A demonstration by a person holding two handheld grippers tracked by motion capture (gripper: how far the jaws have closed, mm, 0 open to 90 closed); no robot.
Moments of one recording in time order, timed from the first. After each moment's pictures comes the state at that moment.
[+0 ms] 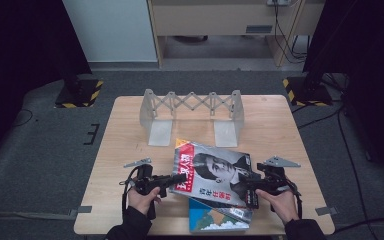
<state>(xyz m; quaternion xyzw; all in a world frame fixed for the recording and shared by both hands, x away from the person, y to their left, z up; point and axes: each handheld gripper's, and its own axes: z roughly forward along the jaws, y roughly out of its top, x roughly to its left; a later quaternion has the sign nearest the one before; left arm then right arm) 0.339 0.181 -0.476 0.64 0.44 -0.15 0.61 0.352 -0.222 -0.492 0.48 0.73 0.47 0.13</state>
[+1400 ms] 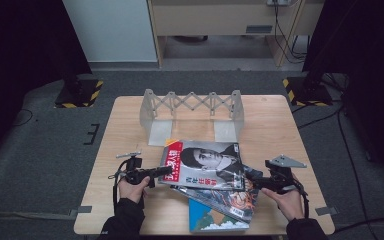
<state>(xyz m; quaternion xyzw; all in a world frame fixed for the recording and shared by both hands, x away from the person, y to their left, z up) 0.367 0.222 -0.499 0.65 0.53 -0.11 0.54 0.353 -0.235 -0.491 0.47 0.74 0.44 0.18</state>
